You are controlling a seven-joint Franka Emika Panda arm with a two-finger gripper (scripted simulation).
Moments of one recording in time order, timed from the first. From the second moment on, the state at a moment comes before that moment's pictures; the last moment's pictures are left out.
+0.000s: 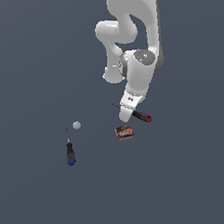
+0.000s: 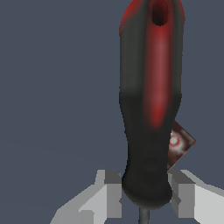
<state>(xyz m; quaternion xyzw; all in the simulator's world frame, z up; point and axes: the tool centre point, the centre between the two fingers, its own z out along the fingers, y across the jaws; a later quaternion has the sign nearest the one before) -0.078 0.094 0.136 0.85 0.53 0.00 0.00</state>
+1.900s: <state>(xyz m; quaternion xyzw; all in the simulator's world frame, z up) -0.145 -0.078 0.410 0.85 0.53 0.00 0.00</state>
